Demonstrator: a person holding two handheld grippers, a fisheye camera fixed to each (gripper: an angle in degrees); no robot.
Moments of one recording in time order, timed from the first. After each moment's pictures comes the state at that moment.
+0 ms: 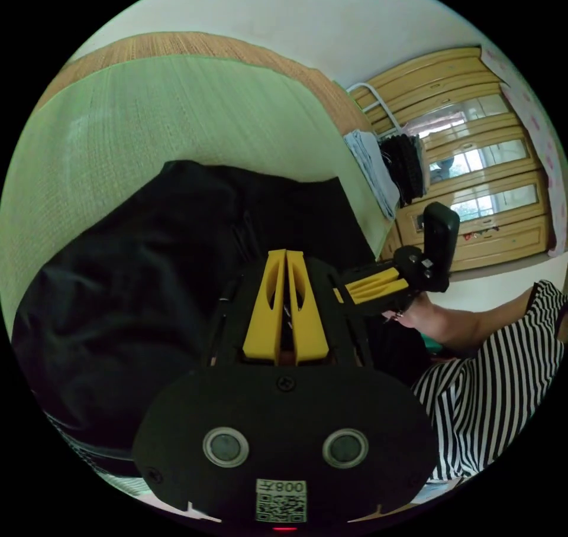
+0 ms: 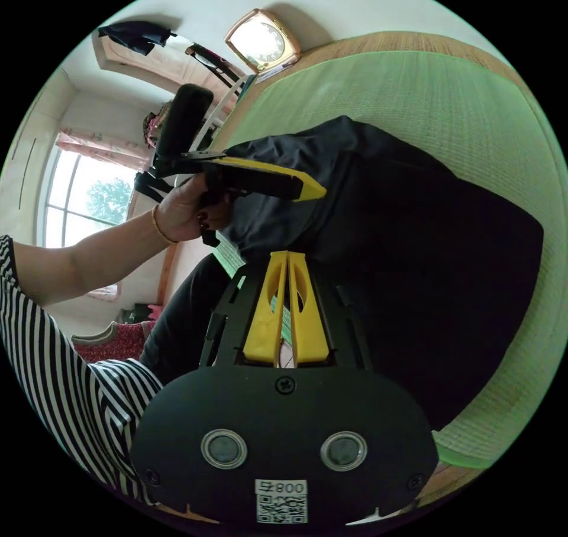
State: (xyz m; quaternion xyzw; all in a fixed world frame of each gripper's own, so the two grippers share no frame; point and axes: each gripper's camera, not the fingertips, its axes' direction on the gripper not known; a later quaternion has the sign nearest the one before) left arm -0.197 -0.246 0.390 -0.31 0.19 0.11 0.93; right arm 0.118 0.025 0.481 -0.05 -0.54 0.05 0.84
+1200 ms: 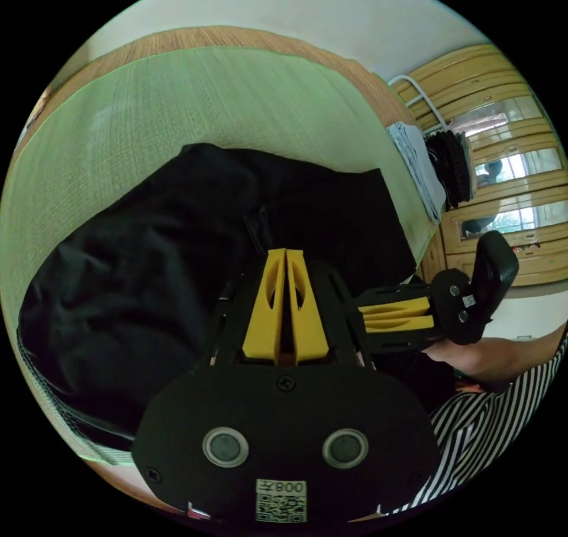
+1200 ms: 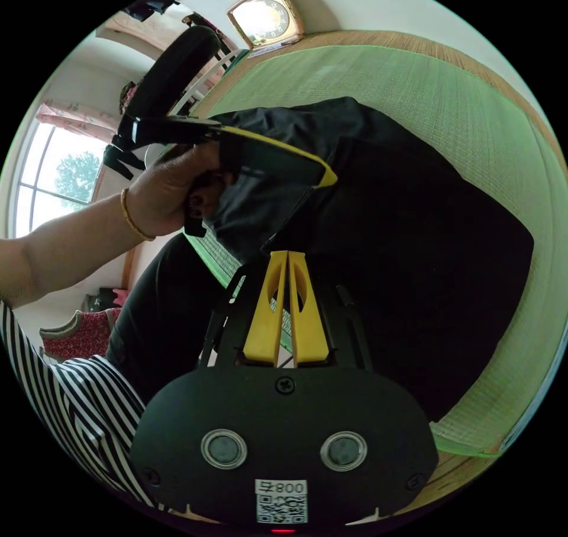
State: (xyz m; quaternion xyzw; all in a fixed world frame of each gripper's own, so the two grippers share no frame) left arm -0.190 -0.179 0.383 -0.32 0.09 0.11 0.94; right arm 0.074 0.039 0.486 -0.07 -0.48 0.01 0.88
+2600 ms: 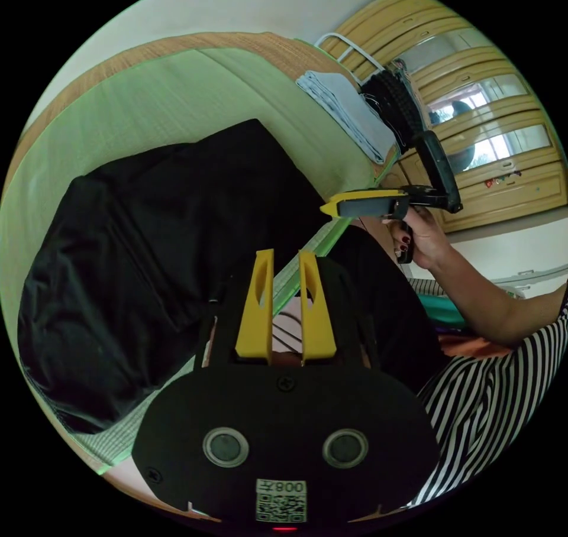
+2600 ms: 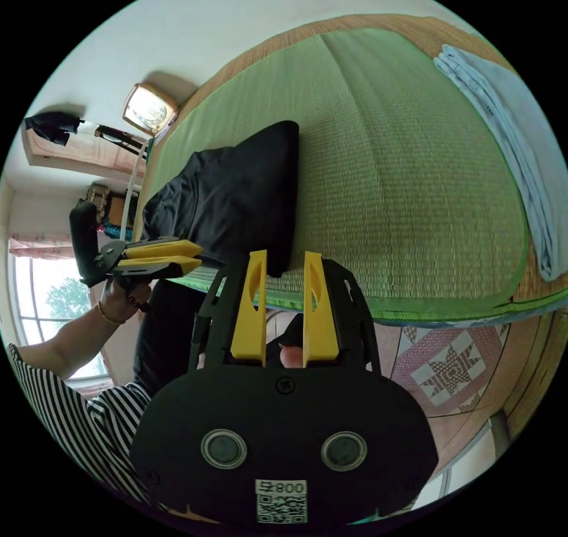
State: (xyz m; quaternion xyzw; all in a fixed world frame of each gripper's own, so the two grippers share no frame) left arm 0.033 -0.095 0.353 -0.35 0.17 0.22 0.89; right arm 0.367 0.212 0.448 -0.11 -0.44 0.26 0.85
